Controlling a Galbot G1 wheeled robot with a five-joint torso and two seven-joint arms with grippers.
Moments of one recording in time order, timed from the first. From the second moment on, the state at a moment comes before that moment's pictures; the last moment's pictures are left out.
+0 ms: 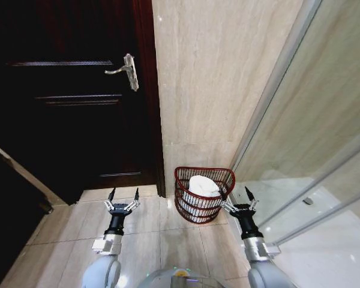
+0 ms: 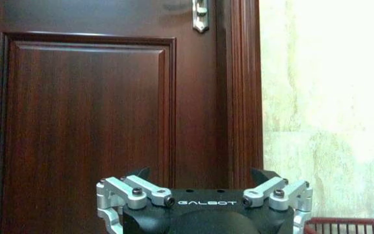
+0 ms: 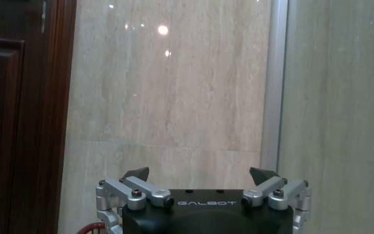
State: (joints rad) left arm 1.74 -1.48 -0.64 -2.04 -0.13 -0.37 0.05; right arm -1.82 1.44 0.55 2.28 0.03 0.18 0.00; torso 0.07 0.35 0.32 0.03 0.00
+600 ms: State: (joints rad) left arm 1.81 -1.49 -0.63 -2.03 -0.10 -0.47 0.01; right arm -1.92 1.44 0.45 2.29 -0.05 0.23 0.10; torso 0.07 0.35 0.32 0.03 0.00
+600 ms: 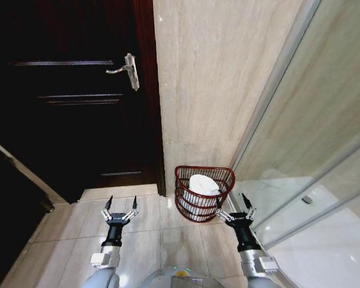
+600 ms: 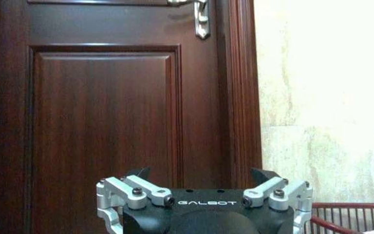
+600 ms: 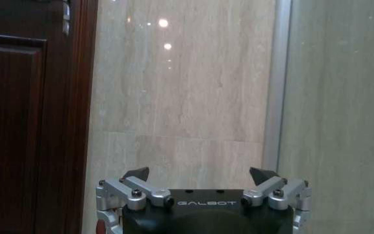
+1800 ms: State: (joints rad) left arm 1.78 -1.51 -0.60 -1.97 0.01 -0.49 0.01; right arm -1.96 1.45 0.40 2.19 -0.09 0.35 0.17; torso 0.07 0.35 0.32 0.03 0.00
